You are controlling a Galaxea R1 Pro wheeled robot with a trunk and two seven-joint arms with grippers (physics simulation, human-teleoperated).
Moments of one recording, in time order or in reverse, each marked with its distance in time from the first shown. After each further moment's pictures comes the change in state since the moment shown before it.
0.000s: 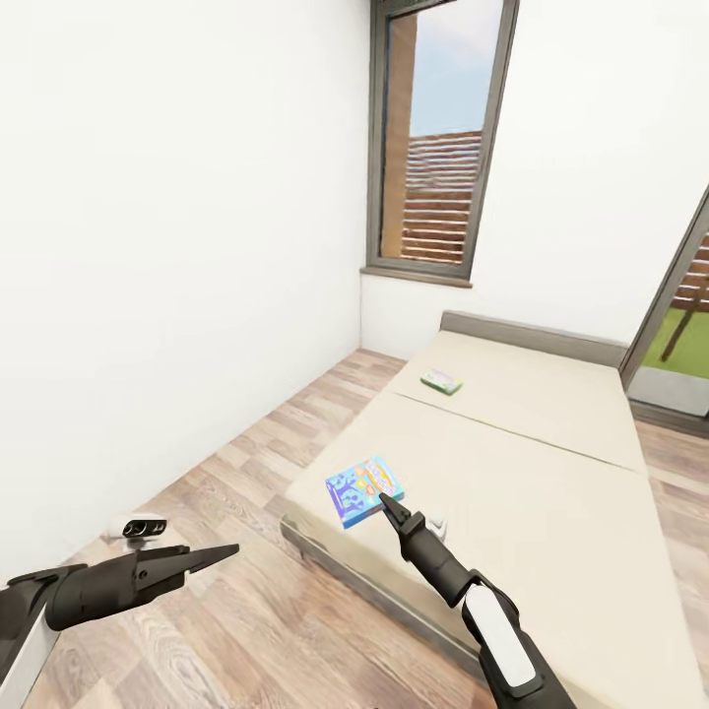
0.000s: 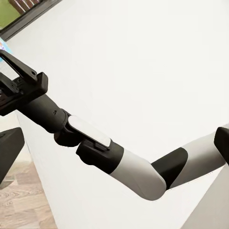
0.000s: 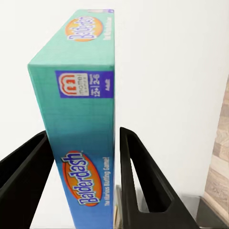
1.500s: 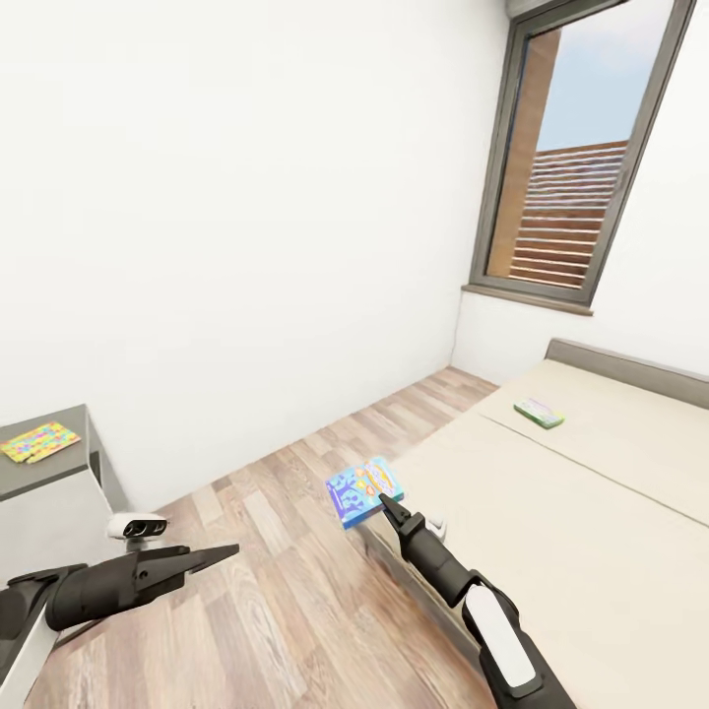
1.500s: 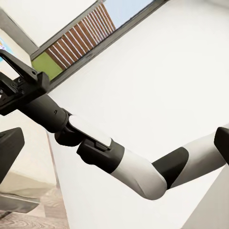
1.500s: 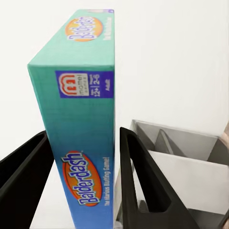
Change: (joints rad) left arm 0.000 0.000 0.000 0.000 -0.004 0.000 0.000; right arm 0.000 0.000 0.000 0.002 0.004 -0.002 -0.002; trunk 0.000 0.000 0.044
